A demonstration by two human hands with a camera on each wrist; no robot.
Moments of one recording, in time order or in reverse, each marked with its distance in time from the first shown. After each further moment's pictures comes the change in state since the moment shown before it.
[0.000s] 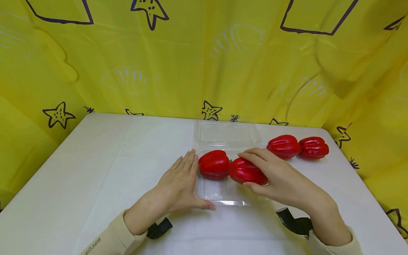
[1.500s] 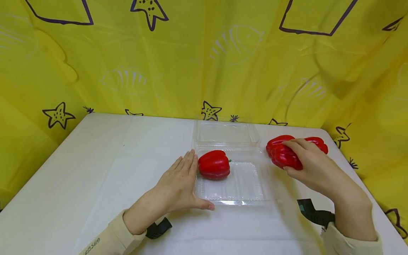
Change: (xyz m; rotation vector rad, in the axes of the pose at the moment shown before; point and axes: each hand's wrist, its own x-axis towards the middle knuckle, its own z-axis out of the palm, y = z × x) left_hand 0.000 0.001 0.000 -0.010 -0.019 -0.016; right_hand -0.026 0.065 -0.026 -0.126 -0.012 0.336
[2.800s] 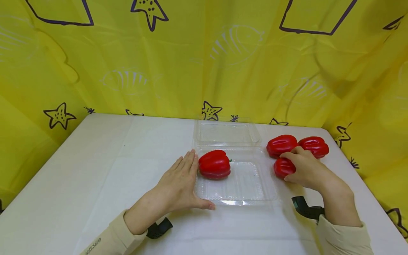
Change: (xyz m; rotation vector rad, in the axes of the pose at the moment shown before) left_hand 0.000 0.000 0.000 -0.007 -0.003 0.002; right_hand 0.015 0.022 0.028 0.062 -0.247 0.156
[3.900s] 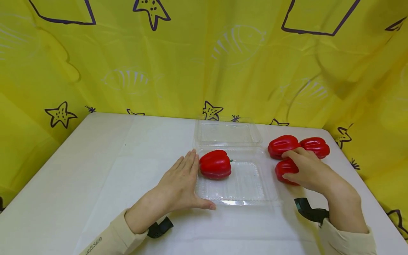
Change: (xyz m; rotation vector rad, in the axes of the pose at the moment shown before) left_hand 0.001 -0.001 0.000 -0.016 -0.012 -0.002; right_hand -0.006 -0.009 -0.006 -0.034 0.002 0.012
